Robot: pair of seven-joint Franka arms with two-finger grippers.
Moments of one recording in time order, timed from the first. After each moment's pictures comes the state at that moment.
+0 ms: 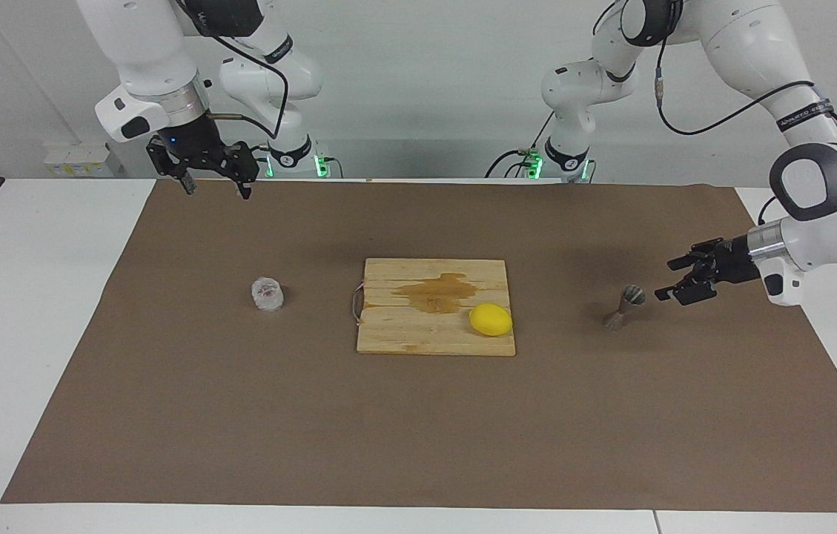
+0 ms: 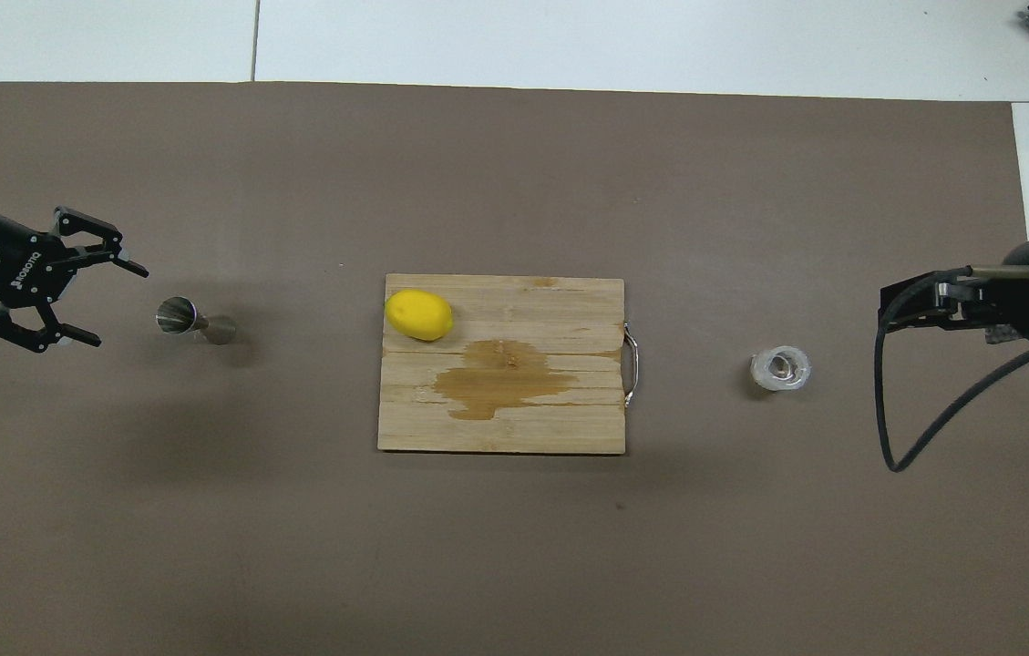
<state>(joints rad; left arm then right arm) 0.20 0.36 -0.03 -1.56 -0.45 1.53 -0.67 0.03 -0.04 0.04 -1.61 0.00 1.53 0.19</state>
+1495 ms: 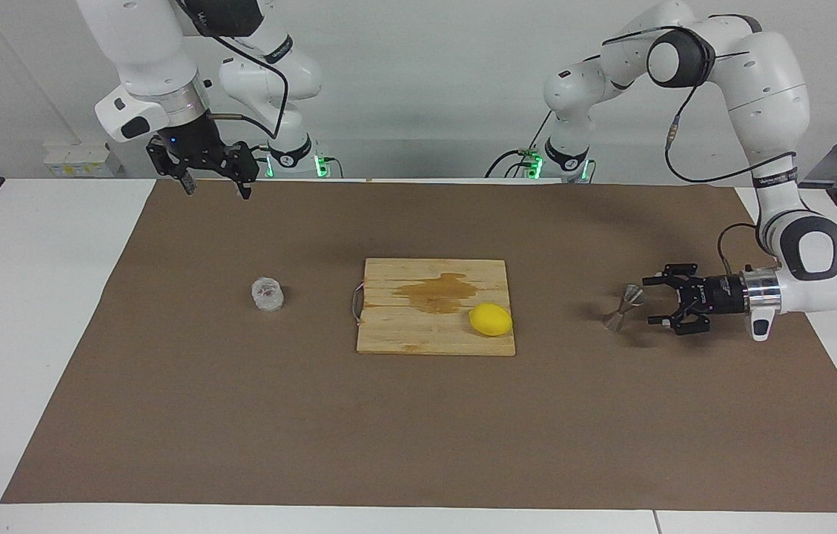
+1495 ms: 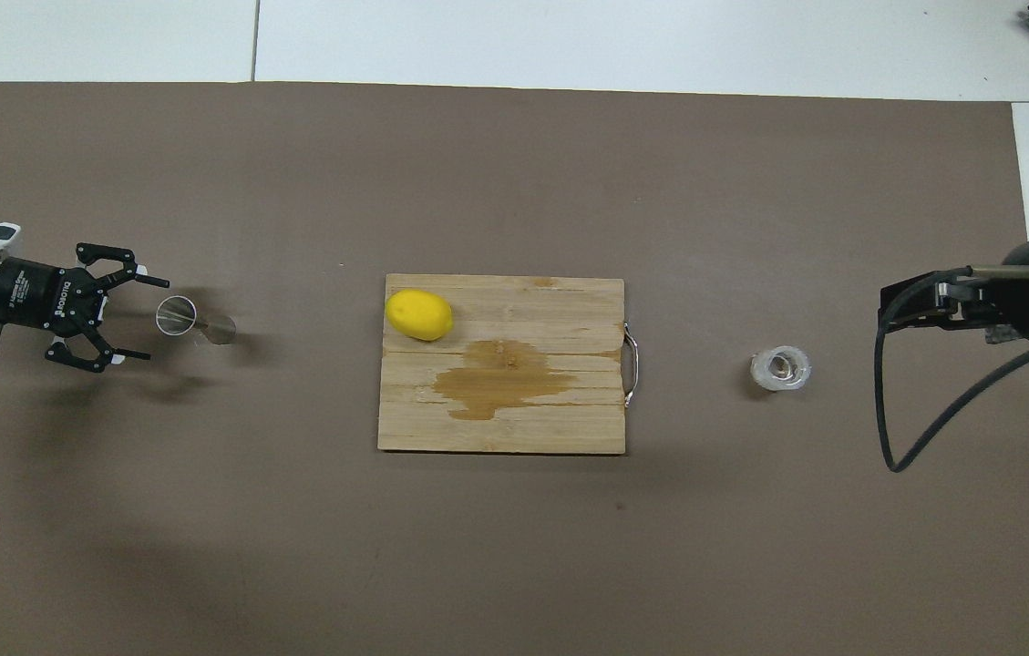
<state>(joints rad) 0.37 0.60 -0.03 -1.62 -0.87 1.43 -0.77 0.03 -0.04 0.04 -1.61 0.00 1.53 0.19</state>
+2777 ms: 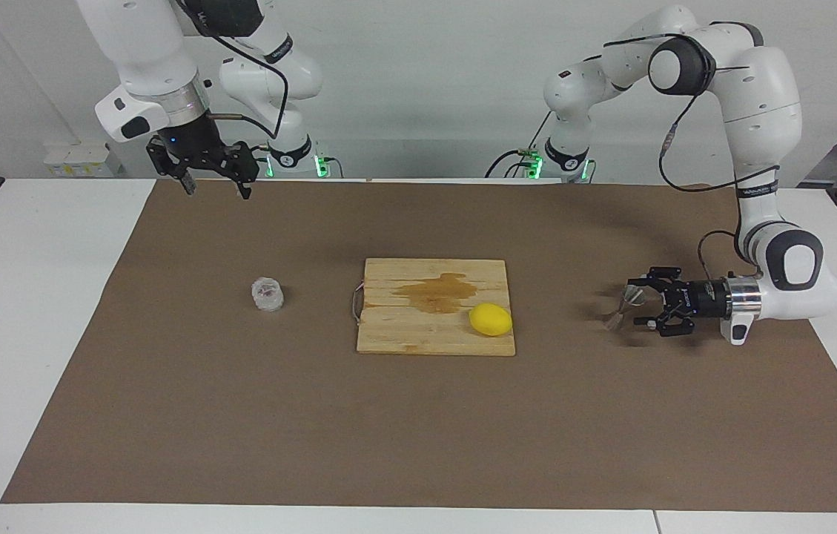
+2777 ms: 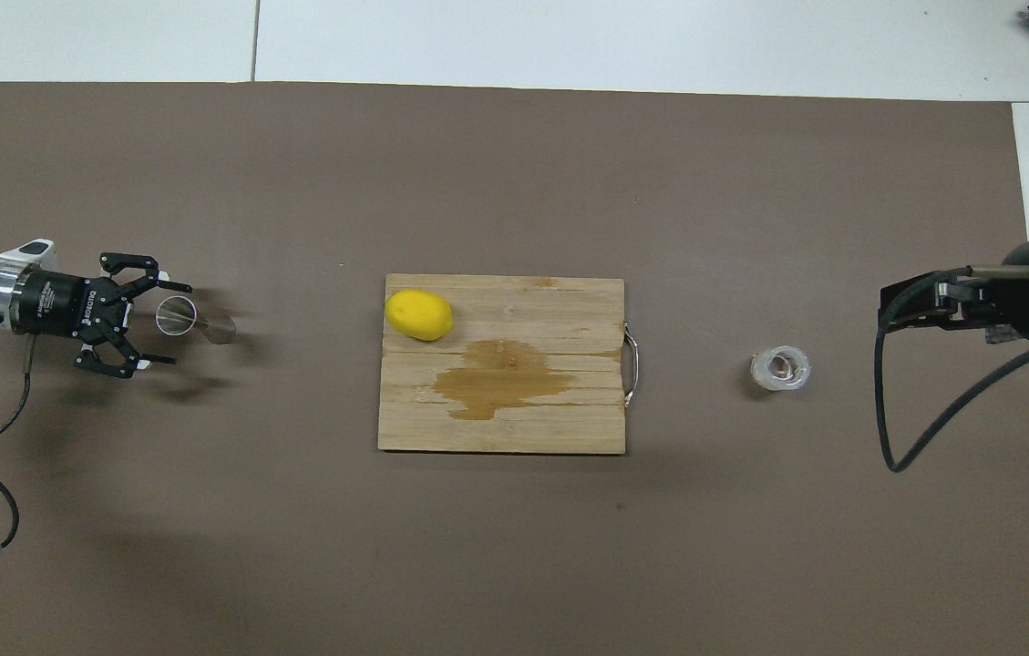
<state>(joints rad) 0.37 0.63 -0.04 -1.66 -0.97 1.40 -0.72 0.03 -0.04 0.04 -1.61 0.00 1.53 0.19</state>
